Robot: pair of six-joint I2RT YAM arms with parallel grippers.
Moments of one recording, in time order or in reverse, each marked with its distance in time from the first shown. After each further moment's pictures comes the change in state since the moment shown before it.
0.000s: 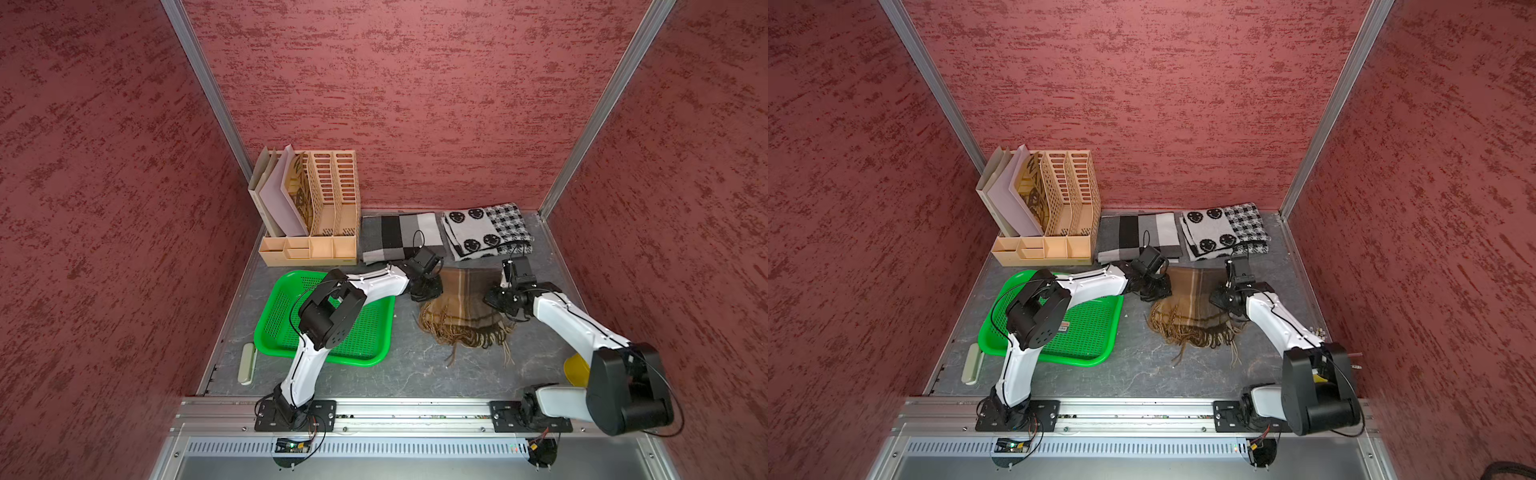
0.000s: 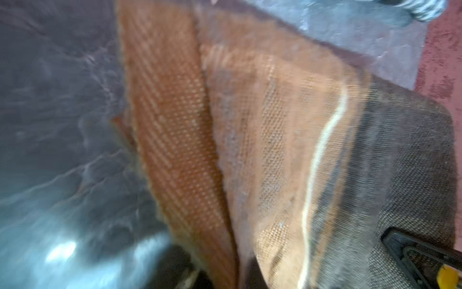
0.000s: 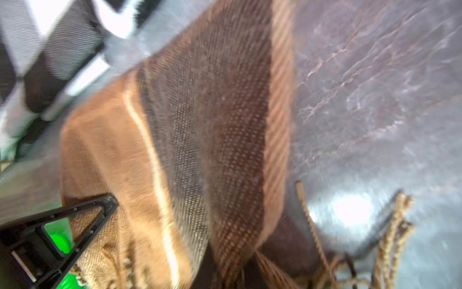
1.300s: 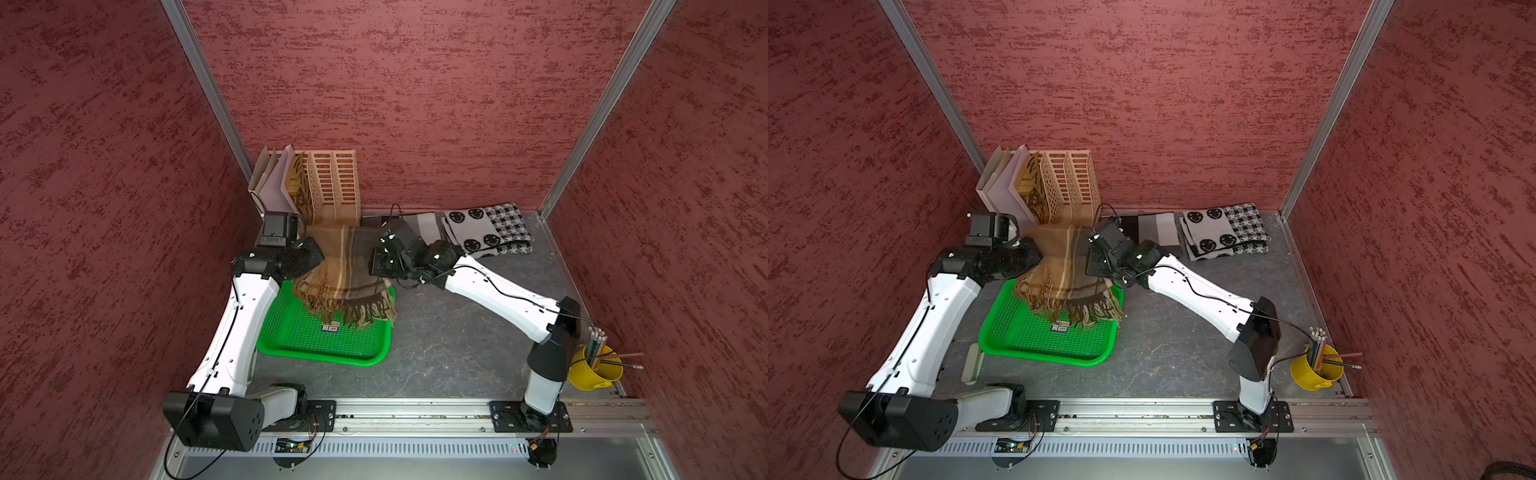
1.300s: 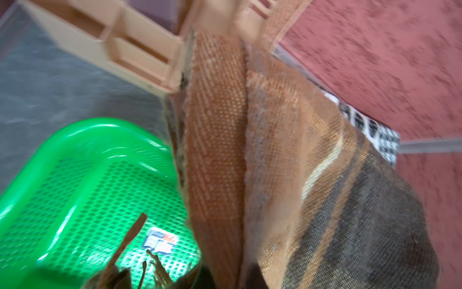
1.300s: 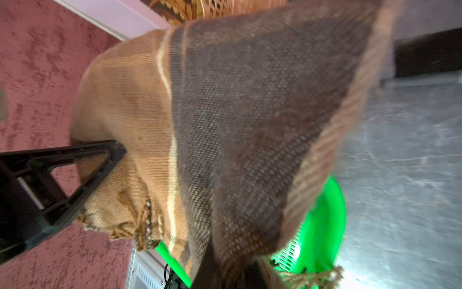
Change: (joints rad) left arm 0.758 -0.861 -0.180 -0.592 -0.129 0.303; right arm 0.786 0.585 1.102 -0.198 0.150 0.254
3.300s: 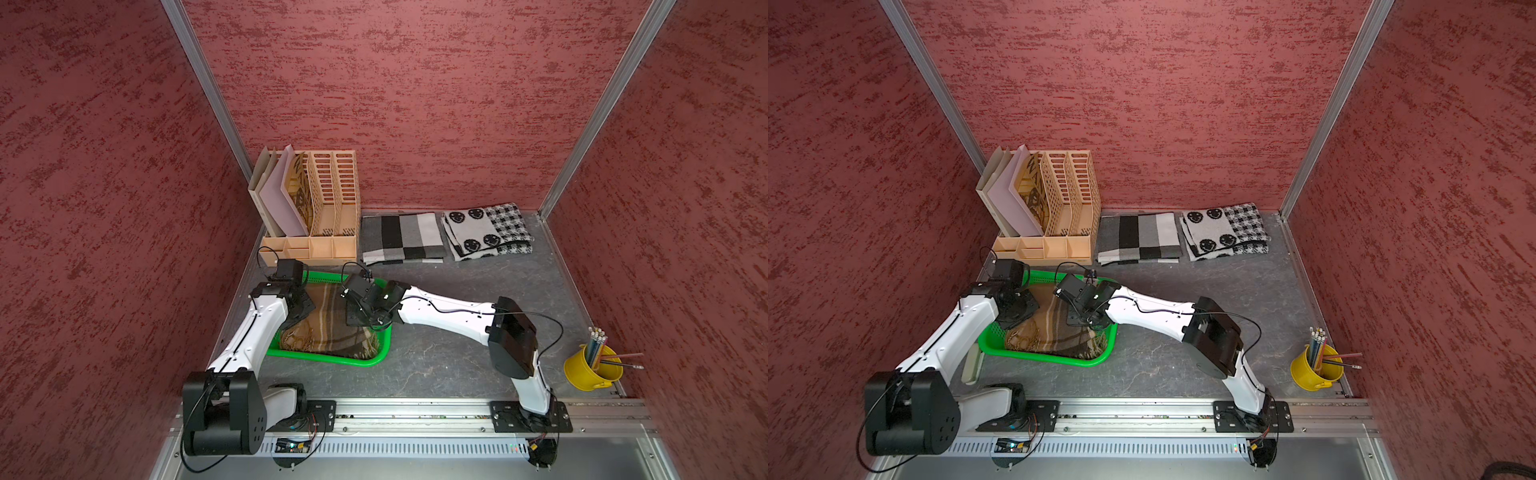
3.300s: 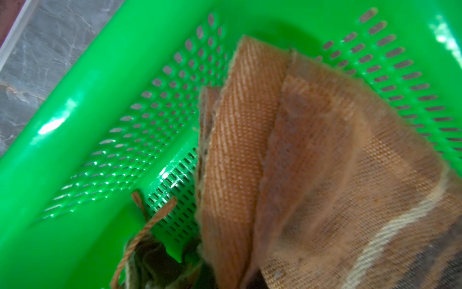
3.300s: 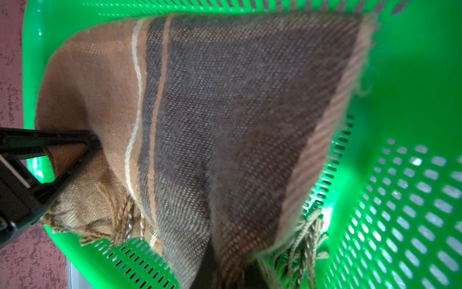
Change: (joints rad) left arm 0.048 0.000 -0.499 0.099 -0.251 -0.048; right arm 0.171 0.190 -0.137 0.040 0.006 0.148
